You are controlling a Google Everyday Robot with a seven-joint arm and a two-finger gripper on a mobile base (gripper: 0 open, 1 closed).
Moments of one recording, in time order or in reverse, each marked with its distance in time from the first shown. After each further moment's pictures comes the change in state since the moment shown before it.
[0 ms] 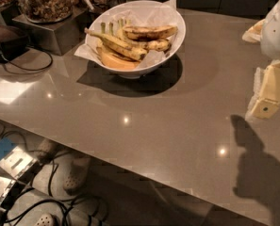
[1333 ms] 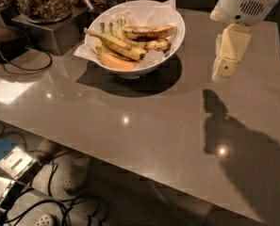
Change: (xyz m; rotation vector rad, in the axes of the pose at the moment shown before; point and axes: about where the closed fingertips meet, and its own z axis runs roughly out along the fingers) arm -0.059 -0.072 0.023 -0.050 0.020 -0.057
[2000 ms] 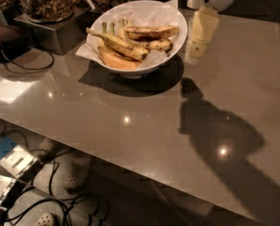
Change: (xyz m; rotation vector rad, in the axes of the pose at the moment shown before) arm -0.049 -0.039 0.007 0.004 -0.038 -0.014
